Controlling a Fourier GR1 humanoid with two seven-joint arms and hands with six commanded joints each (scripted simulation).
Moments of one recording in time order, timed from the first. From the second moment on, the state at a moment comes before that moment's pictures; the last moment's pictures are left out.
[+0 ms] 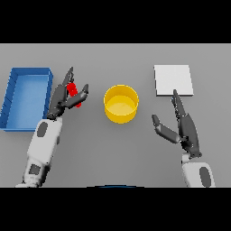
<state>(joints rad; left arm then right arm) -0.48 0.04 0.06 -0.96 -0.14 0.02 -0.15 0.07 -0.05 0.12 -1.69 0.20 -0.02 -0.07</state>
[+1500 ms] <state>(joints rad) -0.61 0.09 0.03 -0.97 -0.12 0.00 -0.14 0.06 -0.06 0.12 -1.67 0.24 -0.04 -0.11</state>
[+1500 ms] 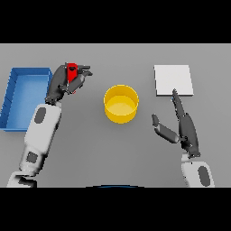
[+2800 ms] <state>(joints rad) -1.04 0.29 -0.73 -0.85 -0.92 -0.30 0.01 0.09 -0.03 0.12 -1.70 0.18 -0.02 -0.07</state>
